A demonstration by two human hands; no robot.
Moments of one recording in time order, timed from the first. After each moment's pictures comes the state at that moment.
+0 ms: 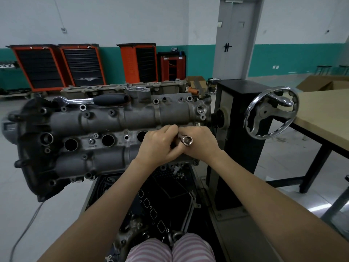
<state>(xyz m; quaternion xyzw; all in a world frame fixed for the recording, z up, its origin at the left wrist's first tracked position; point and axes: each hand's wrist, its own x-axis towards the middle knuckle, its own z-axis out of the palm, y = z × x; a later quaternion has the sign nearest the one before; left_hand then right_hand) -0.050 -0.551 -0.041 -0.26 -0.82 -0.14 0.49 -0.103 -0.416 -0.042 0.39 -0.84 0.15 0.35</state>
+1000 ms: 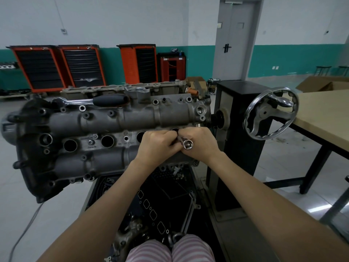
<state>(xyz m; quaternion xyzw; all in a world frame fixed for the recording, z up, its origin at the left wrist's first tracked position) -0.055 -0.553 -0.042 -0.24 -0.81 -0.10 0.53 -0.098 -0.414 -0.039 0.40 -0.82 0.20 0.35</state>
